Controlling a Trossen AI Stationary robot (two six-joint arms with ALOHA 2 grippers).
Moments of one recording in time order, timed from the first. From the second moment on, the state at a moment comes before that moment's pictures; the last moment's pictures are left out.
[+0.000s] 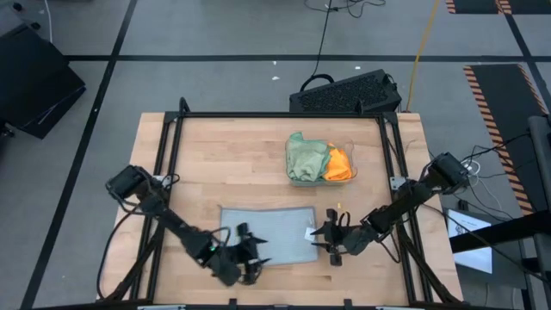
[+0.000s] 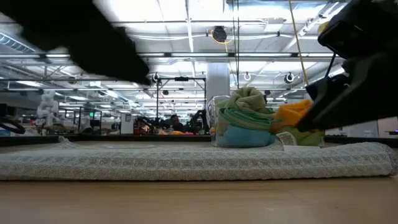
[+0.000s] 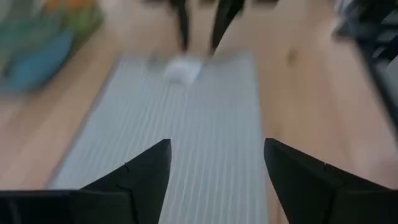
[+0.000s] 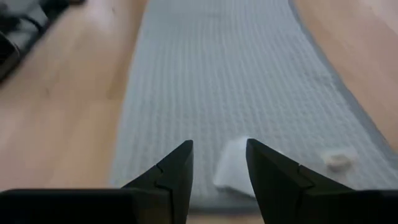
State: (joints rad) left arm -0.70 1.85 1.02 0.07 -0.71 -0.55; right arm 0.64 1.67 0.48 0.56 0.49 0.41
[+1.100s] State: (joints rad) left arm -0.46 2.42 1.77 -0.08 -0.43 -0.30; right arm 0.70 1.09 0.28 0.10 0.44 0.43
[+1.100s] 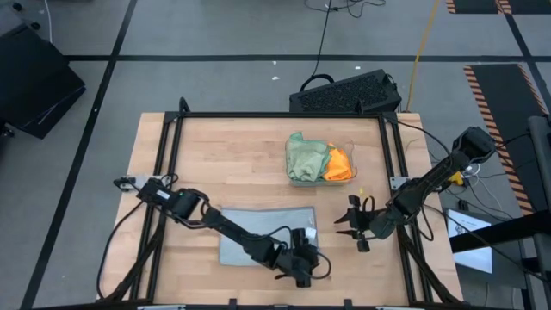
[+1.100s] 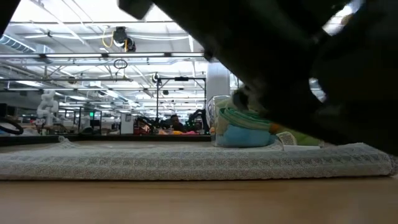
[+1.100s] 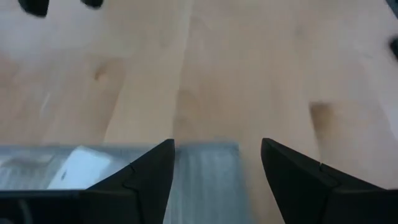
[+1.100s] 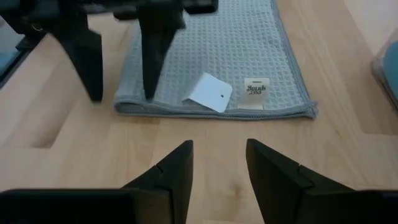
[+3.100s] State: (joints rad) left arm -0.61 2.23 1.77 -0.46 -0.47 -0.43; right arm 0.62 1.79 0.50 0.63 0.39 -0.20
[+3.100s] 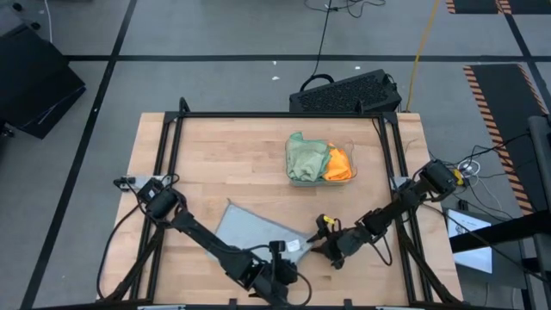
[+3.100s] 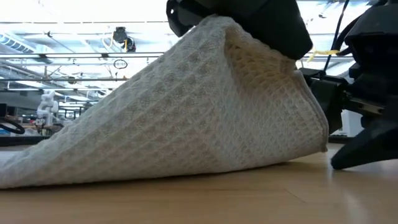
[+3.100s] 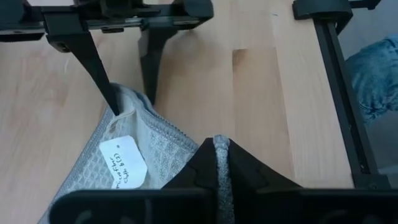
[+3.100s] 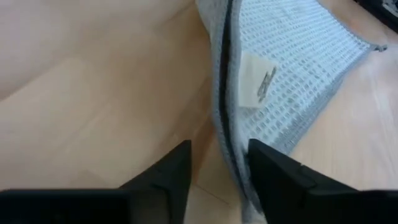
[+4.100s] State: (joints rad) left arm -0.57 1.81 1.77 -0.91 -0.75 -0.10; right arm 0.38 1.30 0.84 0.01 0.25 -0.08
